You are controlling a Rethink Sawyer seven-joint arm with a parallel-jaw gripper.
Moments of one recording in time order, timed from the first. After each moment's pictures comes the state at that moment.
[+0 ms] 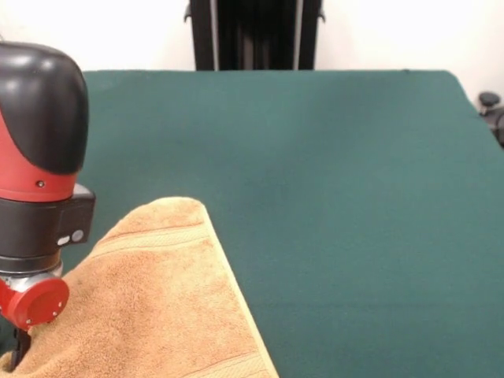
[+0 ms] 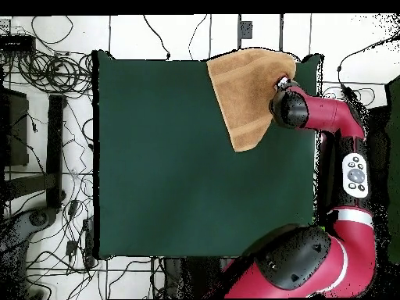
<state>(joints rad) -0.60 -0.13 0.44 0.77 -0.74 0.50 2.38</state>
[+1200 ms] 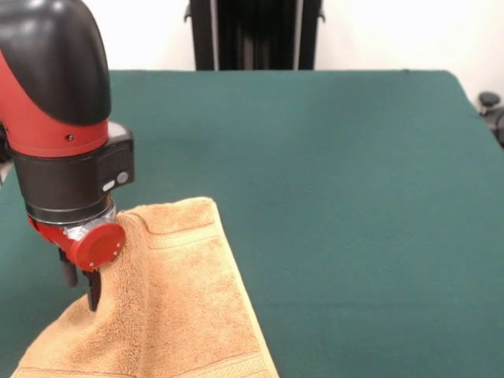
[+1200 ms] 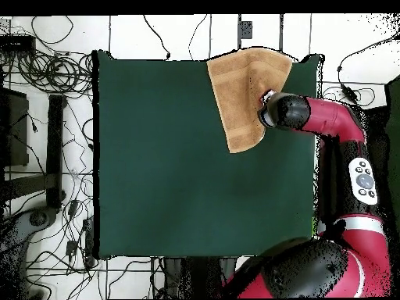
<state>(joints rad) -0.62 -0.24 0.44 0.96 -0.58 0.73 2.38</state>
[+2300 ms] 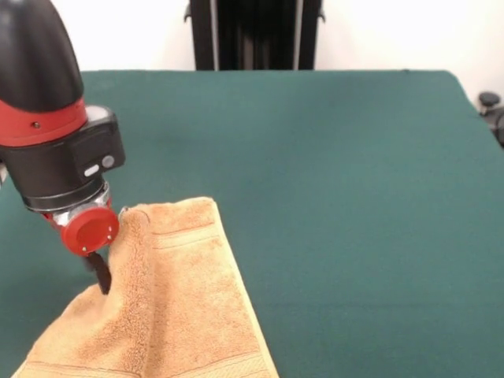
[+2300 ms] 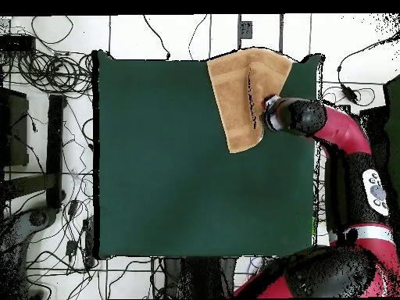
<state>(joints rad) -0.70 -0.23 0.48 1.04 -0.40 0.76 2.38</state>
